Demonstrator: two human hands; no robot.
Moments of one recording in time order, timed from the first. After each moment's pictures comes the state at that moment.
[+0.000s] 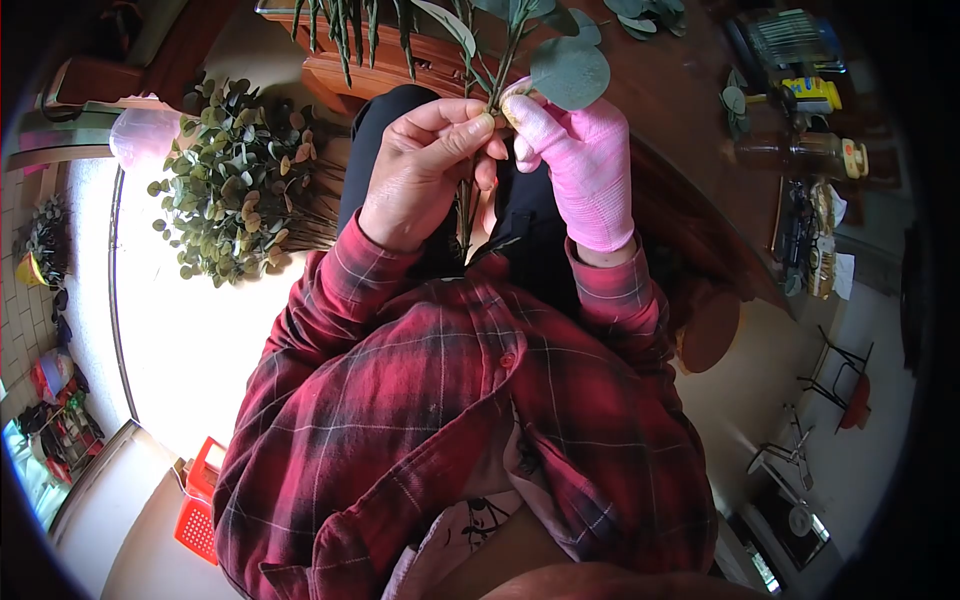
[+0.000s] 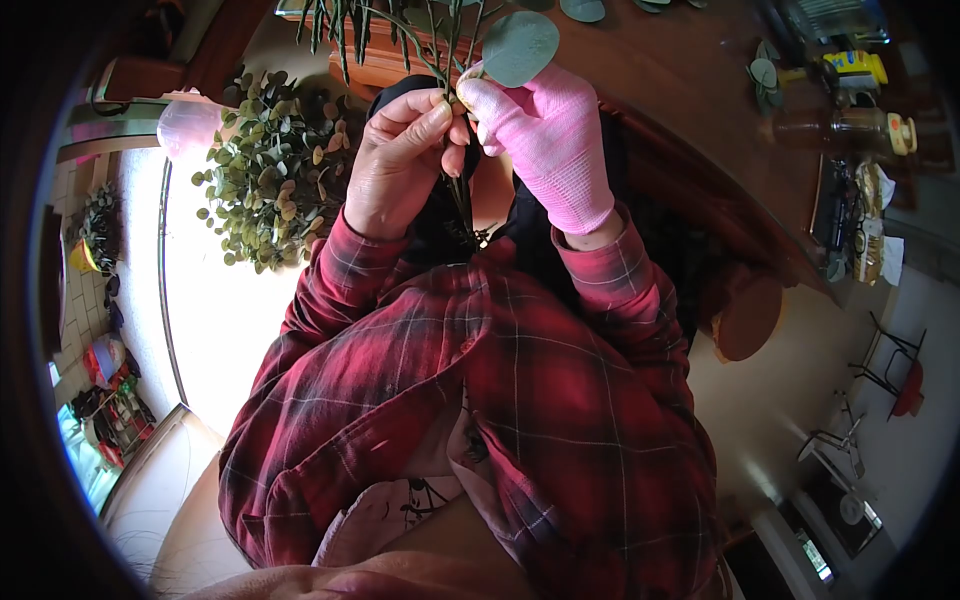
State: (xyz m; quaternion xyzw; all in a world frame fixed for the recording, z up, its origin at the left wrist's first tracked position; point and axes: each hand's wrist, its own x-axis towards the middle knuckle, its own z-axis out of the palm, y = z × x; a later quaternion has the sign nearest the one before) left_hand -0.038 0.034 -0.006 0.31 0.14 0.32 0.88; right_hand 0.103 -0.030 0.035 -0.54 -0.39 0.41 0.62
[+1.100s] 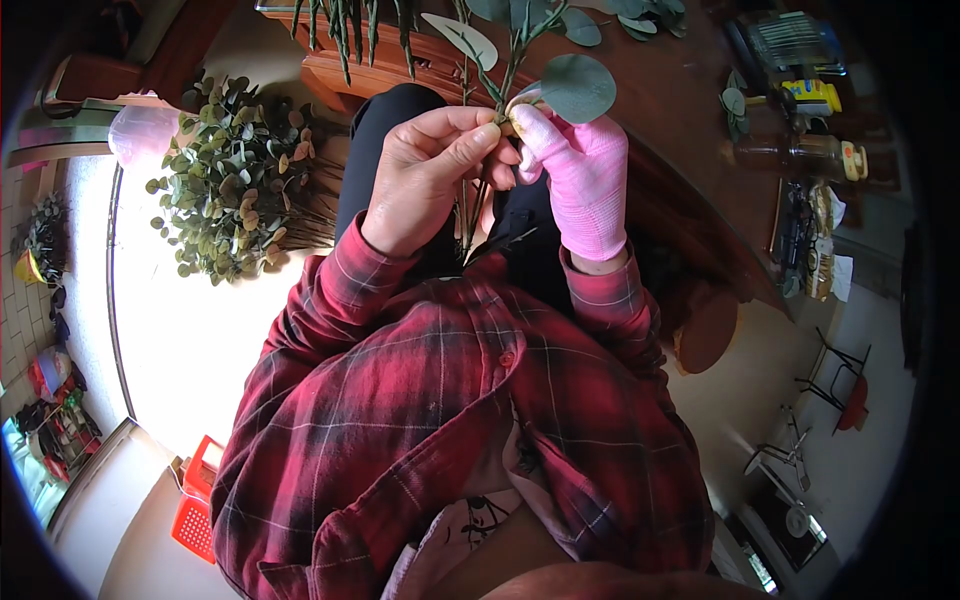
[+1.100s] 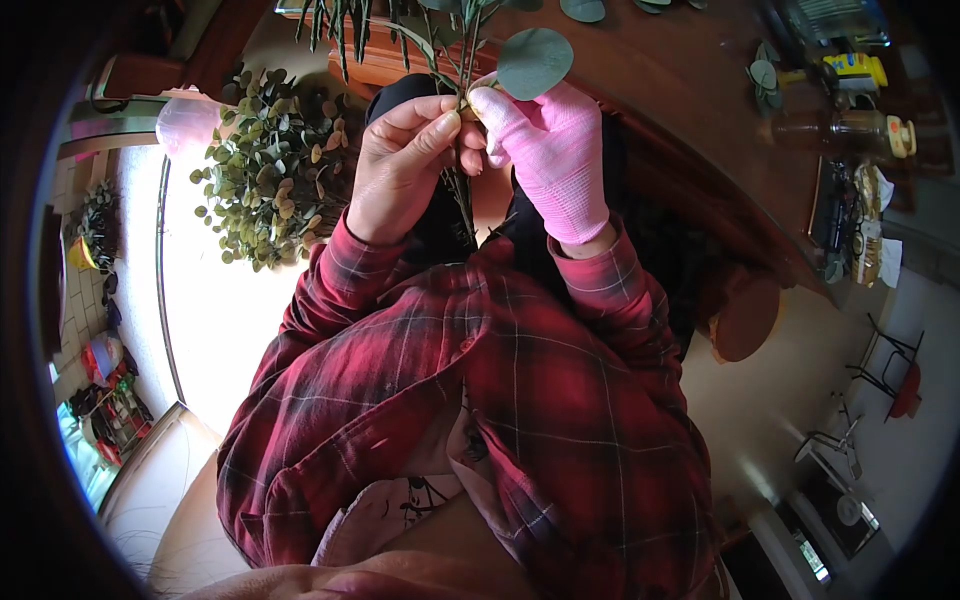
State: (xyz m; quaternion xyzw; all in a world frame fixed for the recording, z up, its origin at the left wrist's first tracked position) left_hand -0.035 0.026 -0.006 0.36 0.17 0.34 0.86; right_hand 0.101 -0.039 0.028 -0.55 -0.36 0.41 0.63
